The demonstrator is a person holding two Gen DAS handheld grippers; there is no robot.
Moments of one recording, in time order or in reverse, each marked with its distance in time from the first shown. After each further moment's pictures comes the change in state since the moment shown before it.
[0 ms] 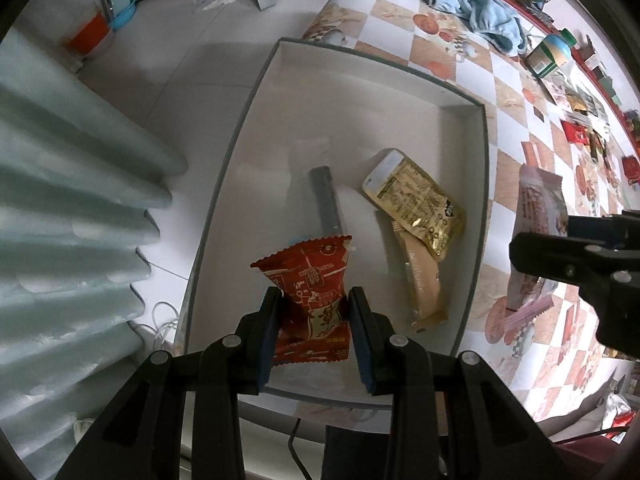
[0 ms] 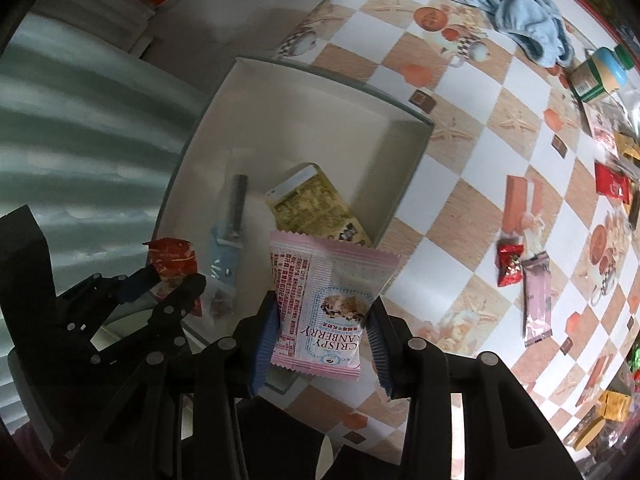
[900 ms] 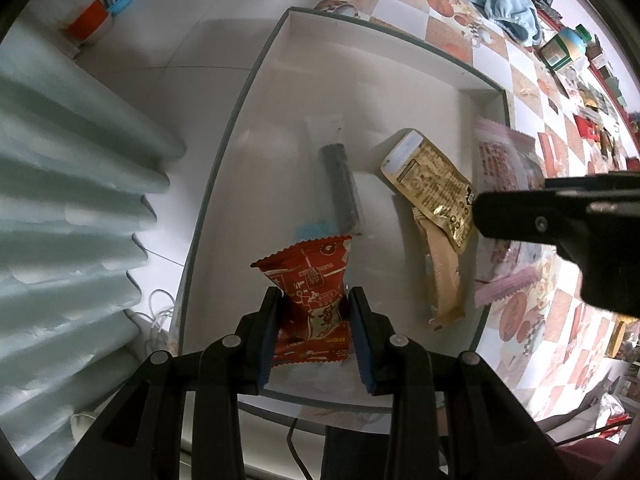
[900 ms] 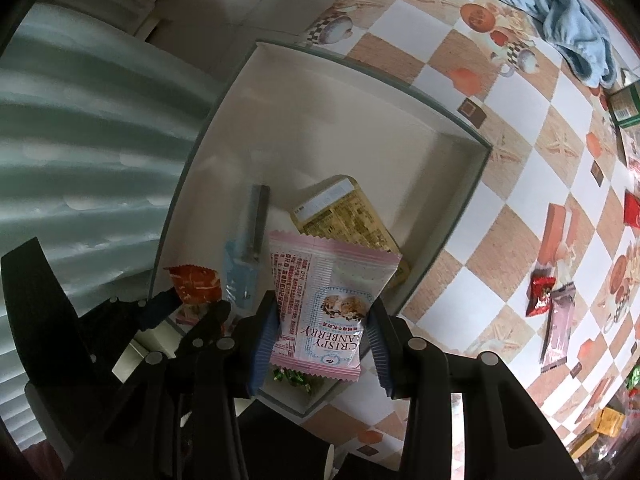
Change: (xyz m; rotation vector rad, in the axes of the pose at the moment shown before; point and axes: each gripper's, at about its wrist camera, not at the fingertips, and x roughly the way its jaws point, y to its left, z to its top) left arm 0.025 0.004 0.004 -0.016 0.054 -0.005; right arm 0.037 0.031 0.038 -0.038 0.063 0.015
